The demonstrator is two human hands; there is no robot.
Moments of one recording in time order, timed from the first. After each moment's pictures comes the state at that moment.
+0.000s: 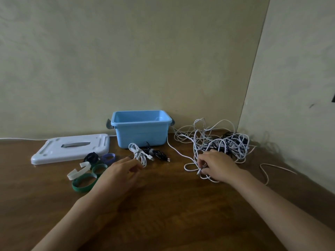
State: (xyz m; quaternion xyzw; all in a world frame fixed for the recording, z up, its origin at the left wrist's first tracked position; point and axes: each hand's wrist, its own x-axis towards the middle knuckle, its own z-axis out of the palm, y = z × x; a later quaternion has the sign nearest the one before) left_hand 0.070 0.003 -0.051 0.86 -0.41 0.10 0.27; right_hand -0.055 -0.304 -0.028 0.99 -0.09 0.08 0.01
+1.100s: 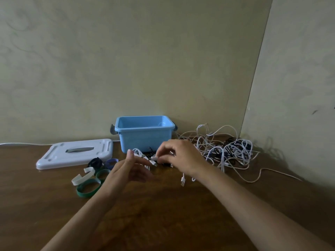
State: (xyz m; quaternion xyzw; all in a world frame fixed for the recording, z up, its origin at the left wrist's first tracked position) left_hand 0.043 0.002 -0.028 0.67 -0.29 -0.14 0.67; right_hand -0.020 -0.198 0.023 0.94 0.07 0.22 -0.25
